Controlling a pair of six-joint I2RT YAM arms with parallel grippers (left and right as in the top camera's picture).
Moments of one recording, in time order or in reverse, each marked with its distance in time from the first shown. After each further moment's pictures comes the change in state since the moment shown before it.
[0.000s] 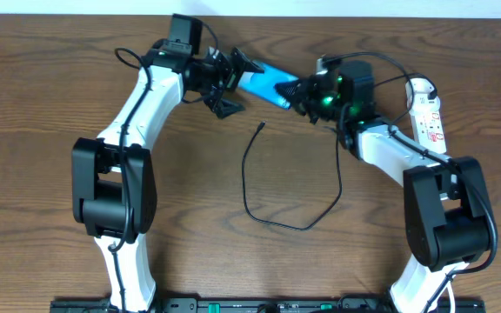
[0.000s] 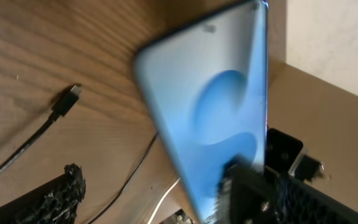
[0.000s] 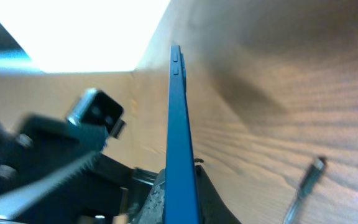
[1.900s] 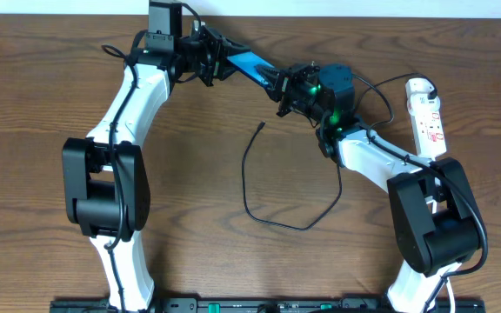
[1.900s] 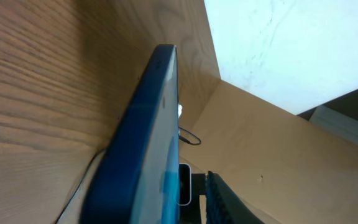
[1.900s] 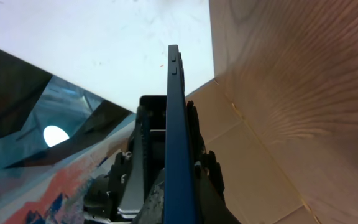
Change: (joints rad) left arm 0.051 0.000 -0.001 0.314 0.070 -0.248; right arm 0.133 0.002 0.000 0.251 0.174 0.824
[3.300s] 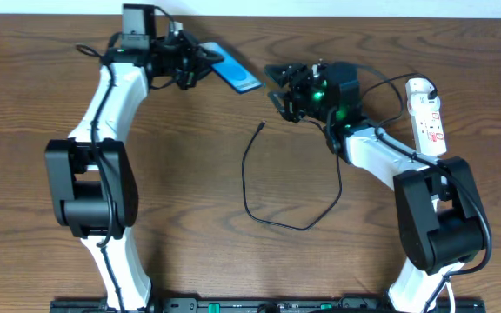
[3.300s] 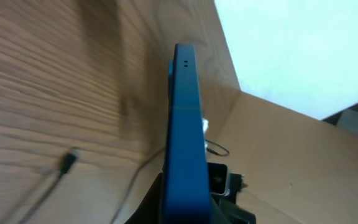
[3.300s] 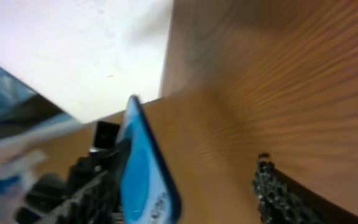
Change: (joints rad) left arm 0.116 0.000 -0.002 -0.157 -0.005 0.280; right arm -0.054 0.000 0.003 -0.227 -0.019 -0.494
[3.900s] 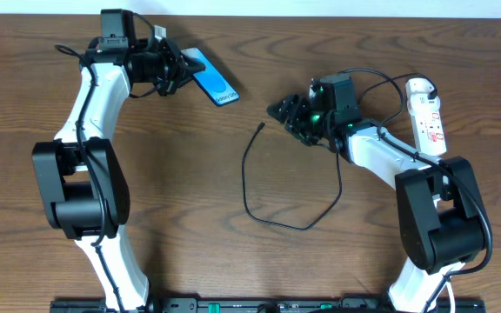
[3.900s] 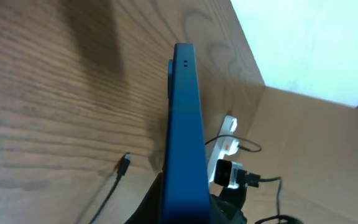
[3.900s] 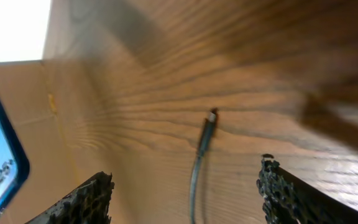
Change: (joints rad) left arm 0.068 0.000 0.000 -0.114 -0.002 0.291; right arm -0.010 0.000 0.000 -0.417 0.007 -0.562
